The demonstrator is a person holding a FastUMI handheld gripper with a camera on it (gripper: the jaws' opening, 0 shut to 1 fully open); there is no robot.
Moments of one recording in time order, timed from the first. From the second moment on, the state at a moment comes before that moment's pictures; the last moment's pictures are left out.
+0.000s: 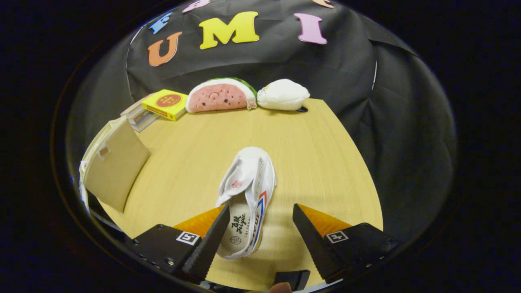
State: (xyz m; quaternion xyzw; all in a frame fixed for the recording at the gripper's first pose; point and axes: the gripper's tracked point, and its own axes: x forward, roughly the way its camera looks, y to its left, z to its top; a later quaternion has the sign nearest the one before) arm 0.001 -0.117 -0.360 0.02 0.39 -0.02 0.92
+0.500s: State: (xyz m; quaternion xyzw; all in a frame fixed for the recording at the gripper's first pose) arm 0.035 -0.124 -0.395 0.02 0.42 -0.02 0.91
